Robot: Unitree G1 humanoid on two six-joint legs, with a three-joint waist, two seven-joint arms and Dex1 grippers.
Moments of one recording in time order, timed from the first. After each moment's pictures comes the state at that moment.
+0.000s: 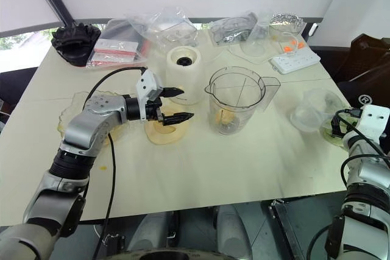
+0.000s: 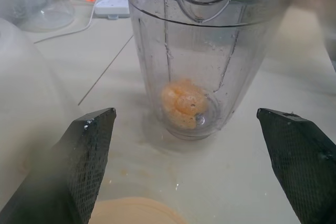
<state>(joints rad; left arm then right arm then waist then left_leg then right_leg) -0.61 0.45 -0.15 -0.02 -0.29 0.51 -0.95 -0.39 -0.68 -0.48 0.72 0.23 0.16 0.16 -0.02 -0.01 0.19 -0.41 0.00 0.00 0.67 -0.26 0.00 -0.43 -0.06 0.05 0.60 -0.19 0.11</state>
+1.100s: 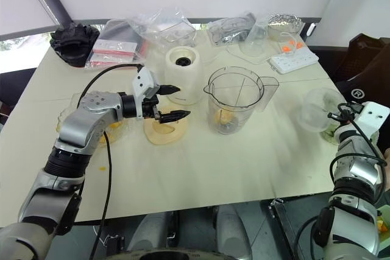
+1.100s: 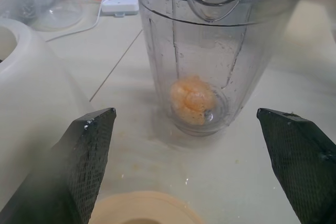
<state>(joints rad) -0.62 0.47 -0.15 -0.02 -0.29 0.52 -0.94 -0.43 -0.57 -0.59 0.70 0.41 0.08 0.16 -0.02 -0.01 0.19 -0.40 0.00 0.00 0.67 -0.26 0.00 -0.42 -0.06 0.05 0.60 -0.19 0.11</state>
